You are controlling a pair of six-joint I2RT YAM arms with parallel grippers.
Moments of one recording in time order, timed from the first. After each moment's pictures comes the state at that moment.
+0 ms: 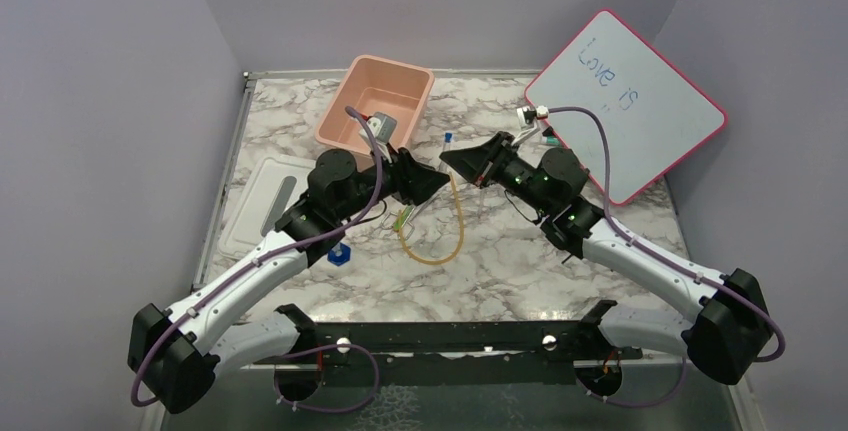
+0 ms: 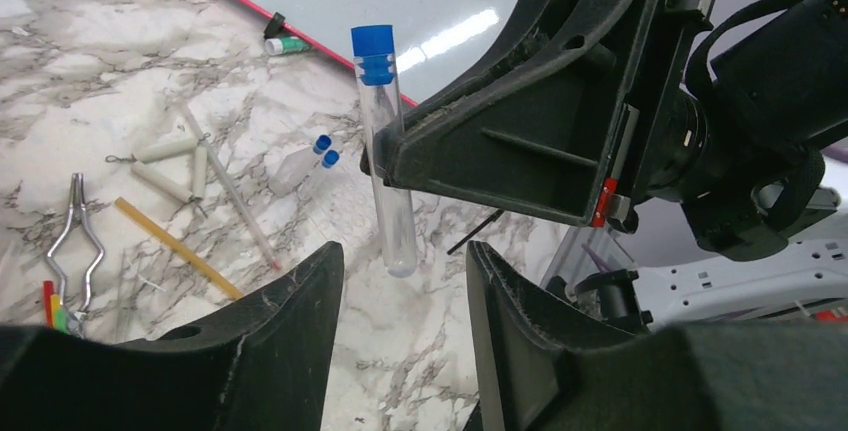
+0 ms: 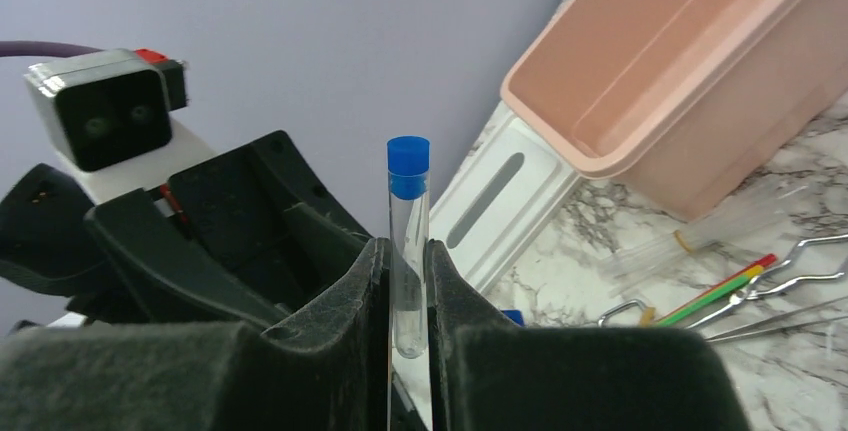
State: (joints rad) left arm -0.68 1.01 0.81 0.16 0.30 -0.56; right arm 0.70 1.15 0.77 0.46 -0.16 0.82
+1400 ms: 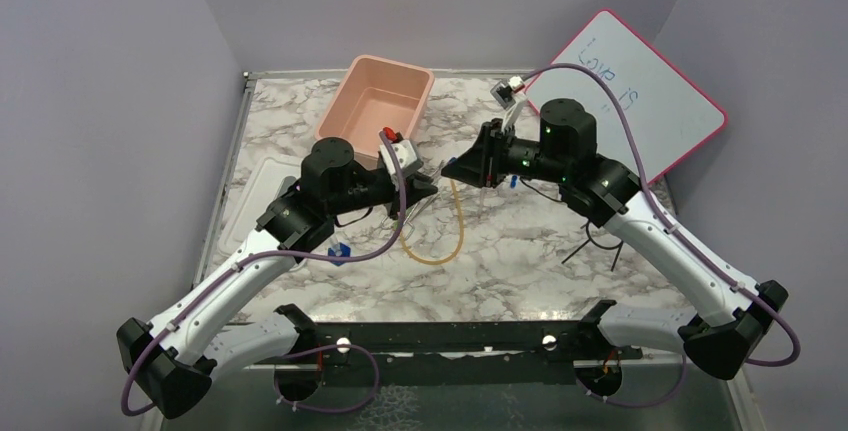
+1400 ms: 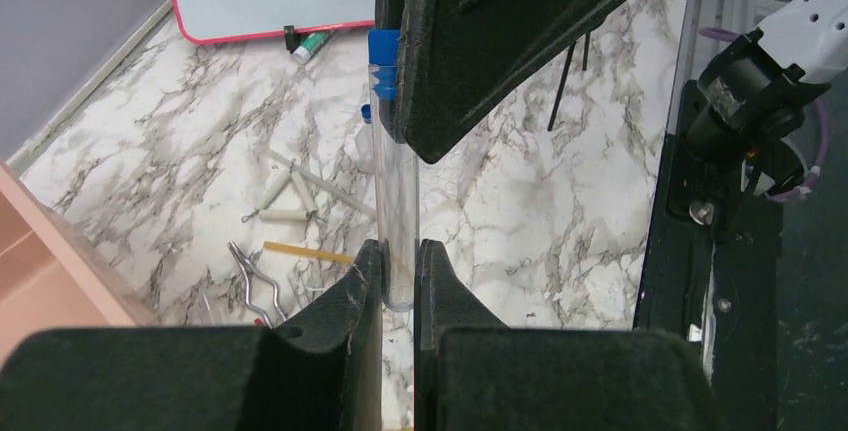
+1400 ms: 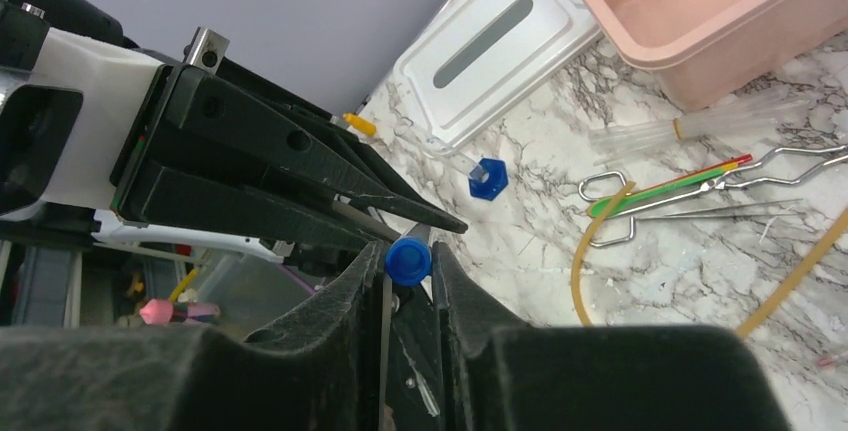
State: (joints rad) left arm -0.69 0.99 0.98 -0.18 0.51 0.13; right arm 0.70 1.18 1.26 -0.32 -0.44 0.53
